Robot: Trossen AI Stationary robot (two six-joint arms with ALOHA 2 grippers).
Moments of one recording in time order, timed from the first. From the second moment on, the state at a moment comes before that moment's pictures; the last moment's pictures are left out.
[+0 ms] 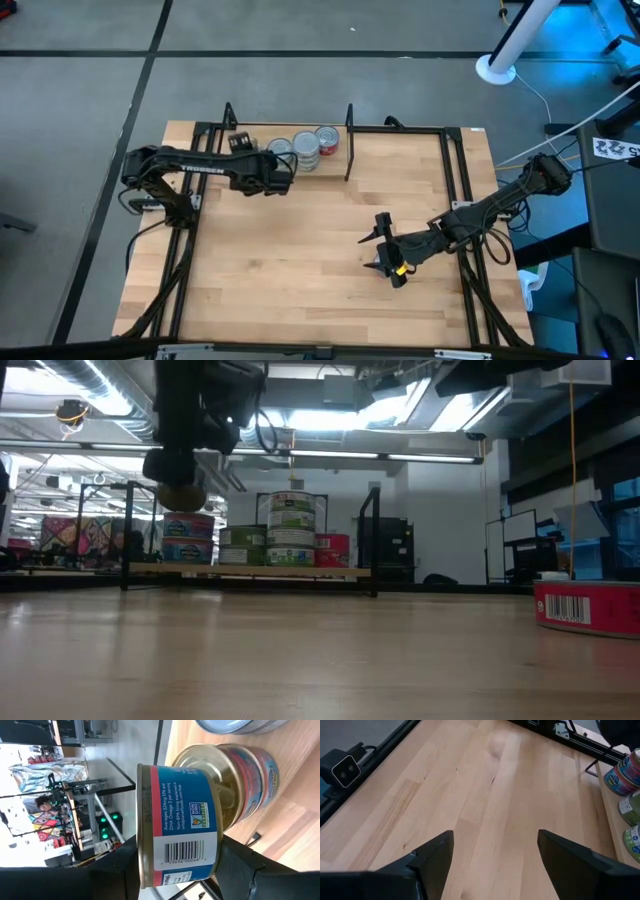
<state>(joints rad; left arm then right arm) 0.13 1.59 1.22 -1.48 -0.92 -0.35 0.52 1.30 0.92 -0.27 0.33 -0.05</state>
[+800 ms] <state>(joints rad) 0.14 1.59 1.18 -1.33 -0.93 -0.21 0.52 1.30 0.92 -0.27 0.33 -0.05</state>
